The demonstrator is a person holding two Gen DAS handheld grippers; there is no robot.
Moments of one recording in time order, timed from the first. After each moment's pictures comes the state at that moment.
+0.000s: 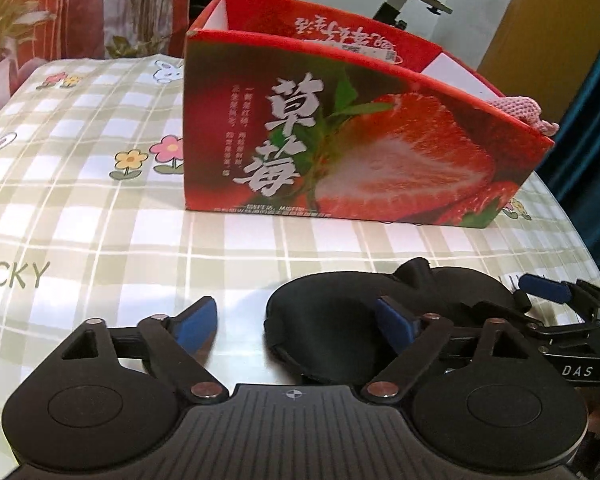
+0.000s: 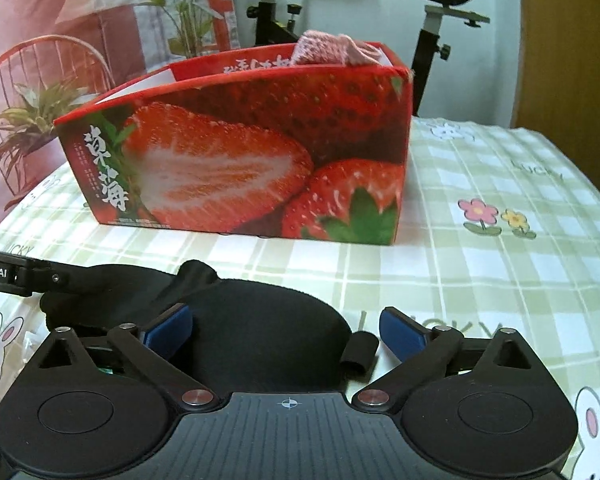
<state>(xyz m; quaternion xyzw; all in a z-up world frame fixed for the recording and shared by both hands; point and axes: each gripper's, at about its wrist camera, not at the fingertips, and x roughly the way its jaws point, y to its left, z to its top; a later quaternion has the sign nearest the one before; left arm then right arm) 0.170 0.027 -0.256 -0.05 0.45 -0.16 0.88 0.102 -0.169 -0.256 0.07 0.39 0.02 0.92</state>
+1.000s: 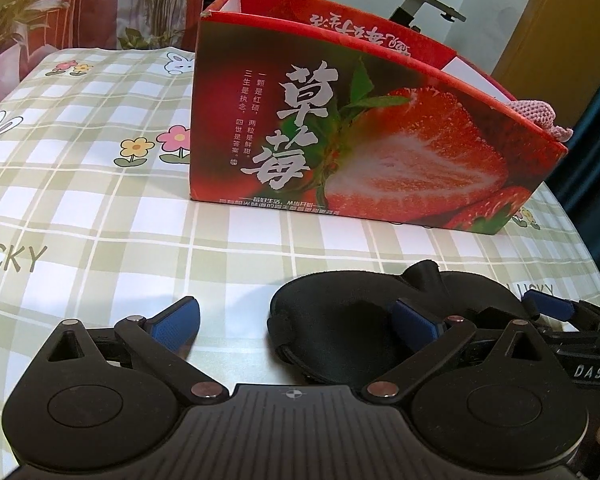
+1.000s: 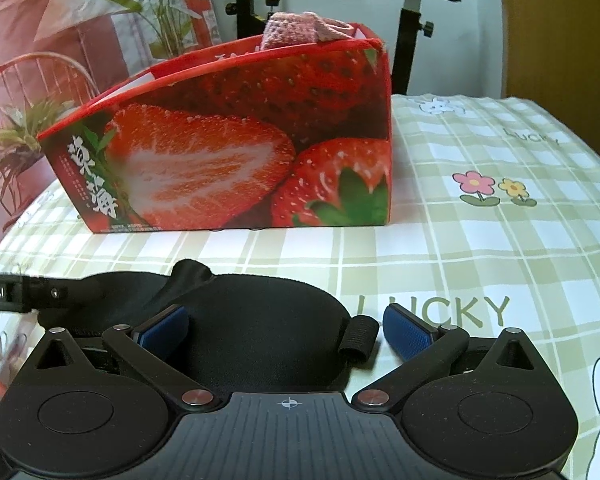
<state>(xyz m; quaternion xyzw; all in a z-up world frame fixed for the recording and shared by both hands) 0.171 0.026 -0.264 -0.06 0.45 -0.14 0.88 0.104 -0.177 -0.262 0.13 0.40 0.00 0.91</state>
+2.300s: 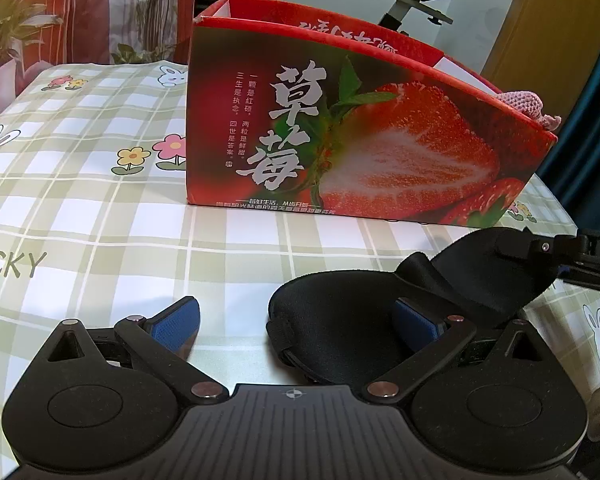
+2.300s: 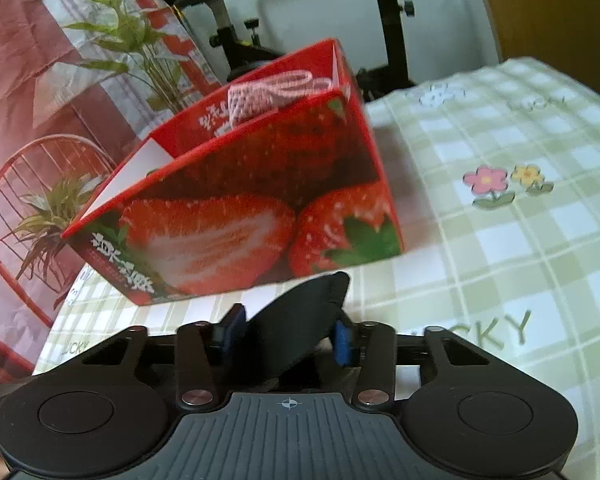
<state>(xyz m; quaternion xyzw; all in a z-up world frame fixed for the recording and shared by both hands) 0.162 0.025 -0.266 -0.04 0.43 -0.15 0.89 0.118 -0.211 -0.244 0.25 0.37 0.03 0.89</state>
